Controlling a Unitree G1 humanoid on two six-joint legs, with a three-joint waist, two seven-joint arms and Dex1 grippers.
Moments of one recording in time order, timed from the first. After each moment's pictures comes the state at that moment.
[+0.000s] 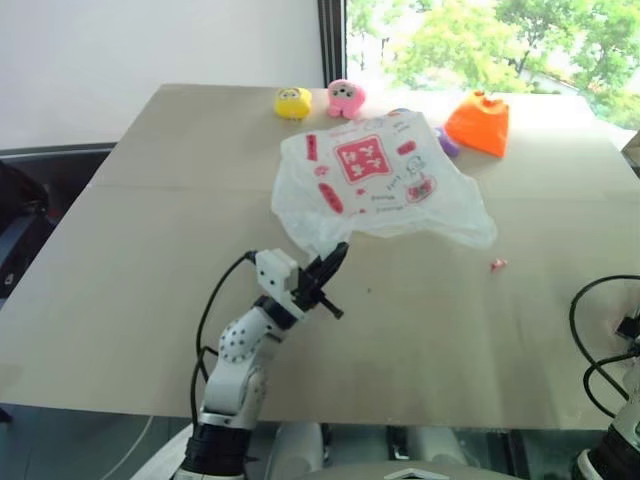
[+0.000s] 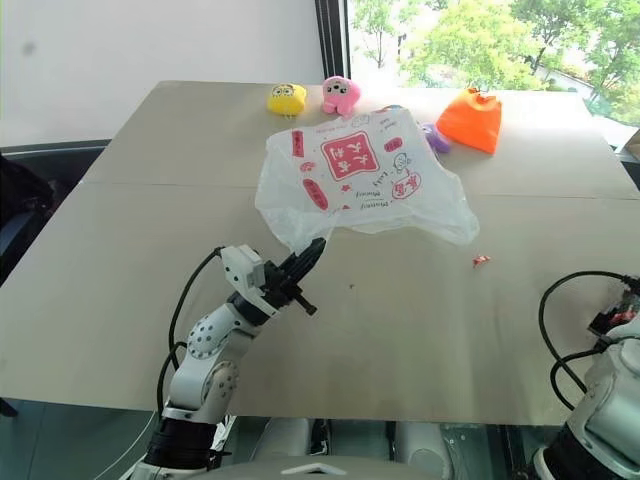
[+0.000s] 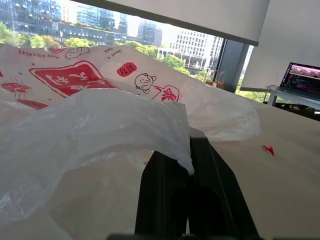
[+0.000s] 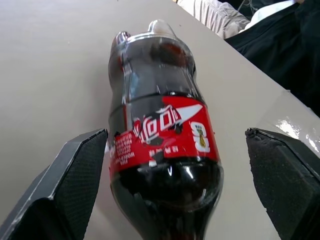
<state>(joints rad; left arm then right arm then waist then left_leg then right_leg) -0.03 0.19 -0.09 -0.17 -0.36 -0.05 -0.63 -0.13 -0.12 -0.75 -0.71 -0.07 1.28 -0.16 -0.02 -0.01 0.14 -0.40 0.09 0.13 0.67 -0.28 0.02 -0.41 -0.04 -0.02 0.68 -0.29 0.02</state>
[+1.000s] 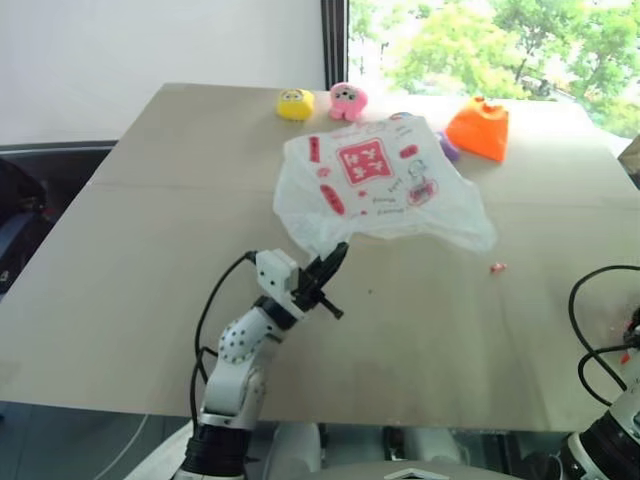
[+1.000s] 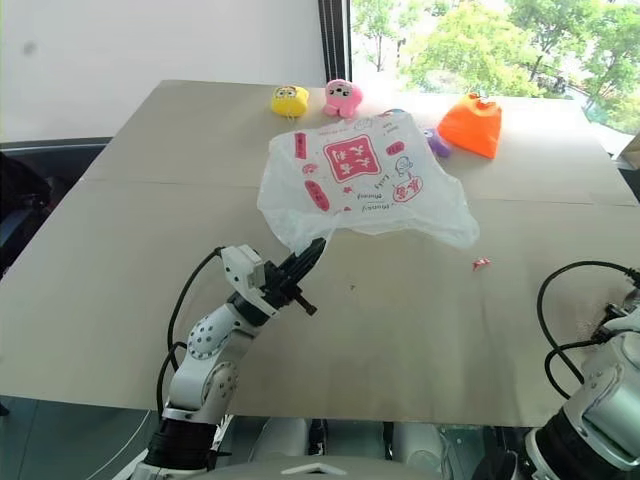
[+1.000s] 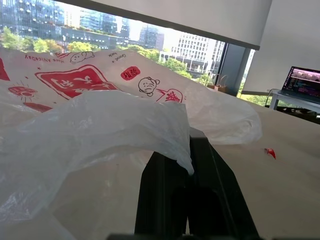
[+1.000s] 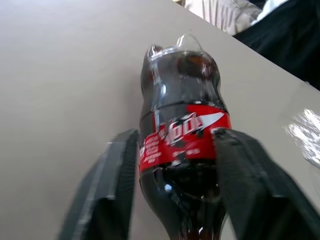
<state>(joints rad) -0.03 0.19 -0.09 -0.17 -0.35 -0.06 -0.62 -0.21 -0.07 -0.82 -0.72 -0.07 1.35 -0.14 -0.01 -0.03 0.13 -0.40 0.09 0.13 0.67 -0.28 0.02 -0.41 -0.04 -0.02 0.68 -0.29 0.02</state>
